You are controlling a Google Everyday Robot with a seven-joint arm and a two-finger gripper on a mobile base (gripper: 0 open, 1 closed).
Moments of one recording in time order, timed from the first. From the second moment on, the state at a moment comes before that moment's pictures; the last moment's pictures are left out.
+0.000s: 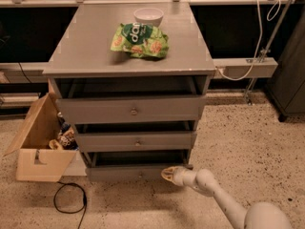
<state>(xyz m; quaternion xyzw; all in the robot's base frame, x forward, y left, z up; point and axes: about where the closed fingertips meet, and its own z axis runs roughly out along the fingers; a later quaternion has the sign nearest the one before) 0.667 -0.079 0.179 -0.59 0.64 0.10 0.49</state>
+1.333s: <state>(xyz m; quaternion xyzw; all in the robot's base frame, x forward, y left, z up) 0.722 -0.082 0.204 -0.57 0.62 0.09 0.53</state>
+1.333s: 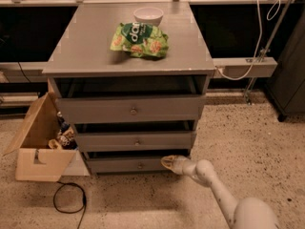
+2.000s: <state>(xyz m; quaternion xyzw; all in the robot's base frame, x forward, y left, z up) 0.687 -0.120 0.206 -0.57 0.62 0.11 0.53</state>
